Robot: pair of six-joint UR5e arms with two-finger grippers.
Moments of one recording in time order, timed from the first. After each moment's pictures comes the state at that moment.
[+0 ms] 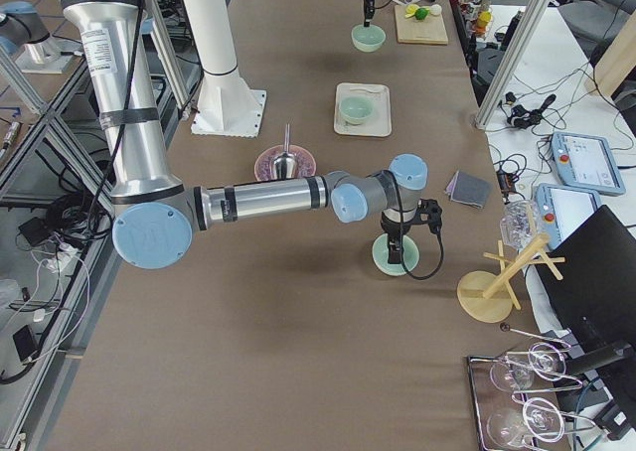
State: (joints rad) left arm -0.97 -2.04 -1.87 -1.37 -2.24 -0.93; right arm 1.27 -1.39 1.48 -1.34 2.26 0.38
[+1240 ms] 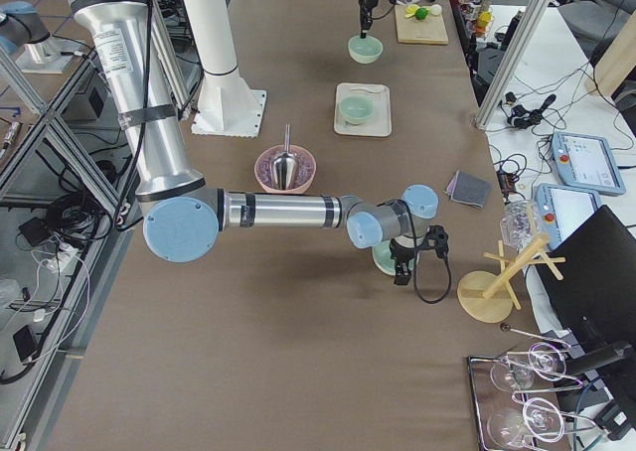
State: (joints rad) left arm -0.89 -2.12 -1.84 -1.38 -2.24 -1.04; right arm 1.23 -1.31 1.26 -1.23 2.23 0.38
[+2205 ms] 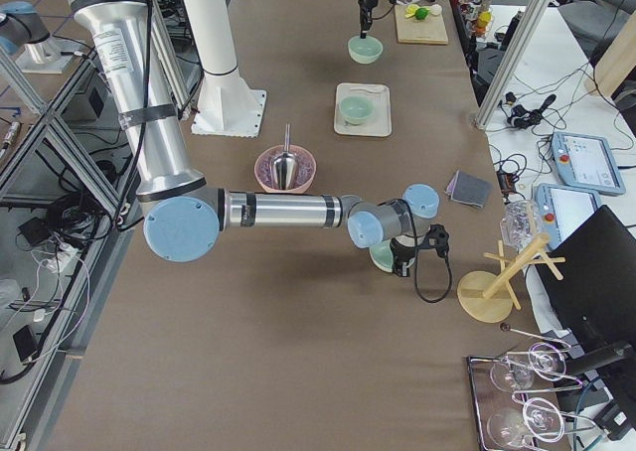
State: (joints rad) left arm -0.89 -2.12 -1.84 -1.38 -2.23 -1.04; right arm 1.24 -1.30 1.26 -1.24 2.26 0.39
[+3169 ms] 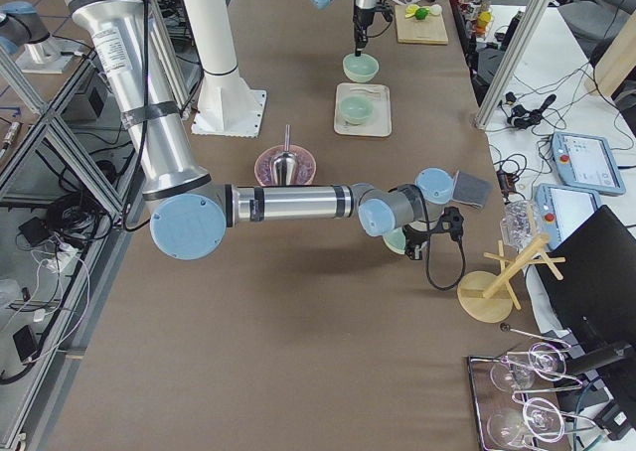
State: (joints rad) left arm -0.76 -2.30 -1.73 -1.39 -2.18 -1.21; right arm 1.28 -1.26 1.30 -1.24 2.33 0.44
